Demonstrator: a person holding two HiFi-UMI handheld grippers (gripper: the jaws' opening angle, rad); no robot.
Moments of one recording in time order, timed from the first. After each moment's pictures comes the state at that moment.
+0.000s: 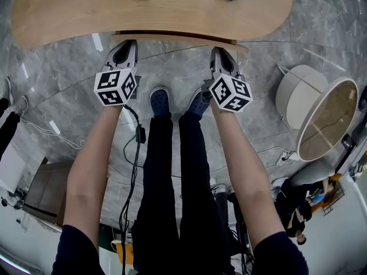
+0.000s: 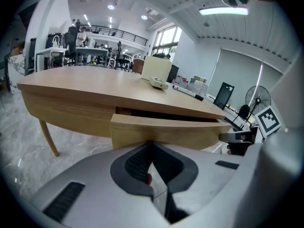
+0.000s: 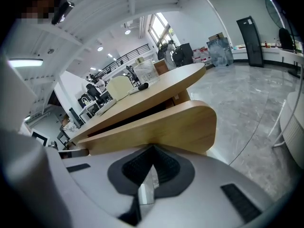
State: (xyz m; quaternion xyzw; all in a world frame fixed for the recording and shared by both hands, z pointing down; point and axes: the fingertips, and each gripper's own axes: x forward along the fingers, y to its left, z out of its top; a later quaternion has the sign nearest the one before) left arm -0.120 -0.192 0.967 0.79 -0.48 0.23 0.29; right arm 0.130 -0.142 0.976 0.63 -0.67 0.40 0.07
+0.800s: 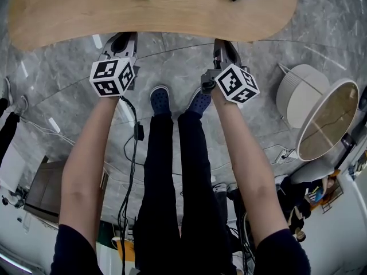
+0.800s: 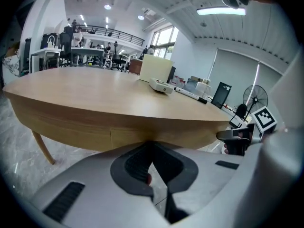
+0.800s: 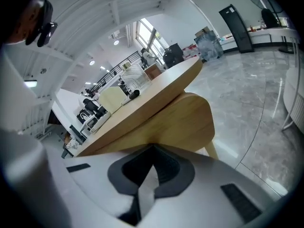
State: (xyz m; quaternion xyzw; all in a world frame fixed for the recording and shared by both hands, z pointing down) left arm -0.112 -0.229 0.967 0.81 -0.47 0.23 0.28; right arm 0.138 -0.179 0.976 0.63 -0.64 0.44 -0.01
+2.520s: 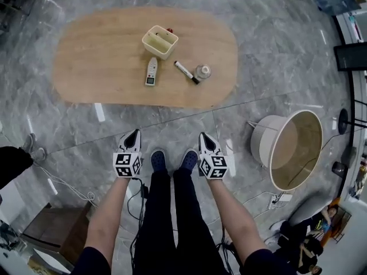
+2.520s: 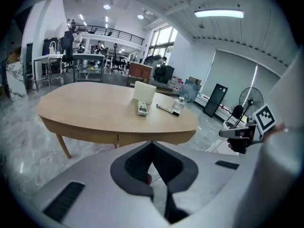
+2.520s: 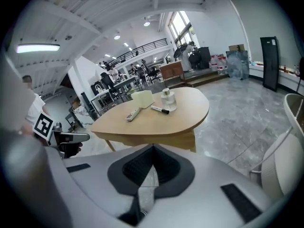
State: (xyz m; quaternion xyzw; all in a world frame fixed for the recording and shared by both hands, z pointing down) left arm -0.128 -0.128 0.827 0.80 -0.46 0.24 0.29; right arm 0.137 -0.077 0.831 0.59 -0.71 0.35 0.15
